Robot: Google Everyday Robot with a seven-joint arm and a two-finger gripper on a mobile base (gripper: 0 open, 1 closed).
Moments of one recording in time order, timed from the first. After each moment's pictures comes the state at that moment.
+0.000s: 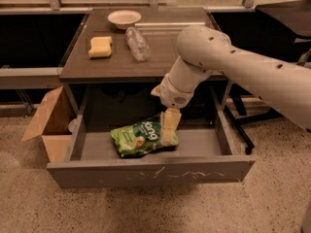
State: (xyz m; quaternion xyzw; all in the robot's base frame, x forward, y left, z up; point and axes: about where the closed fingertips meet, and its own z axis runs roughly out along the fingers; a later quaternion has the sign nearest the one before) arm 0.570 -0.023 0.752 -0.73 0.65 0.14 0.16
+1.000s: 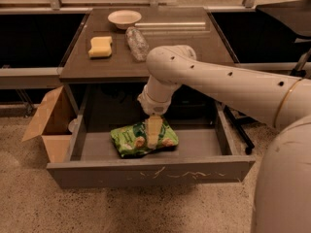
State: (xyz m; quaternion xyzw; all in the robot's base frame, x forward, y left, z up) arm 0.607 0.023 0.688 -0.77 0.62 0.07 0.14
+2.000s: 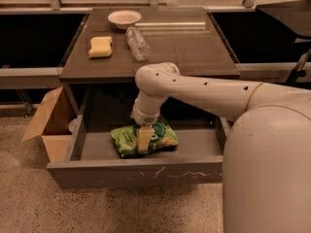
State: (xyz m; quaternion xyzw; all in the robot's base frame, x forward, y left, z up) arm 0.618 0.052 0.622 -0.77 0.61 0.09 0.12
